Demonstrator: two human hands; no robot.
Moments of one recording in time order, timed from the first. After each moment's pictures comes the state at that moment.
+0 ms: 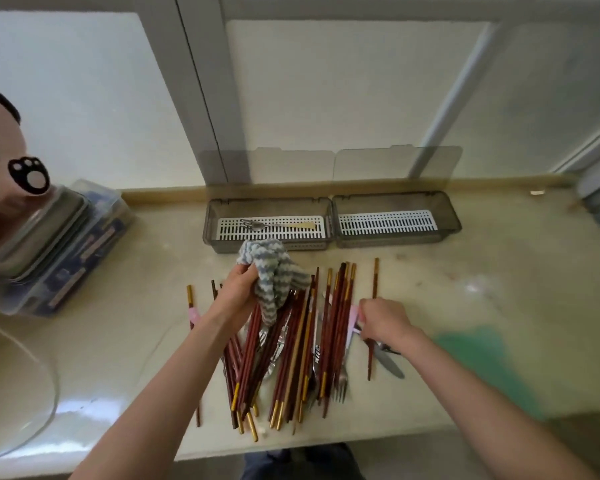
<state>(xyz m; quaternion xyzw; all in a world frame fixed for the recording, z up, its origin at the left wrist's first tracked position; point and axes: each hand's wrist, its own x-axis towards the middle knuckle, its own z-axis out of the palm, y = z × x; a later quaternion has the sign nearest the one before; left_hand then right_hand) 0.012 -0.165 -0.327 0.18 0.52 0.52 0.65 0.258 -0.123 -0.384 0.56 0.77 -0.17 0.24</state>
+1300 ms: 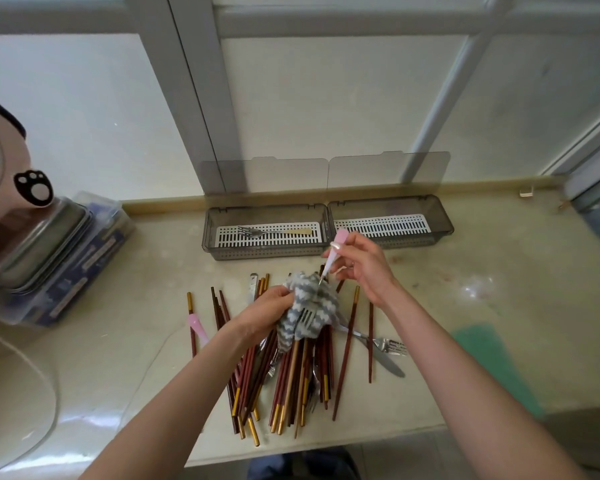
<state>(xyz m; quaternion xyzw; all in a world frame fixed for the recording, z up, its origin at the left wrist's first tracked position) 0.043 -0.175 -0.328 0.32 0.54 0.29 0.72 0.220 -0.094 -0.309 0.47 0.44 -0.67 -0.37</state>
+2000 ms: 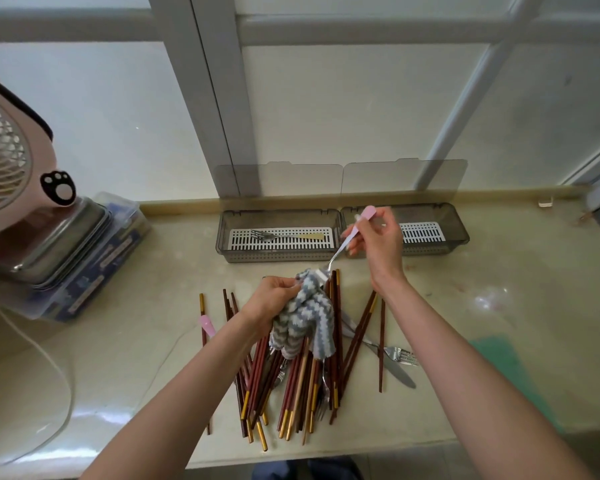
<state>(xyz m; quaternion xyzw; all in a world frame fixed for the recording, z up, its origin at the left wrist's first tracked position) 0.031 -0.165 -0.315 0.31 0.62 0.34 0.63 0.195 -0.075 -0.290 0.50 0.46 -0.52 -0.52</state>
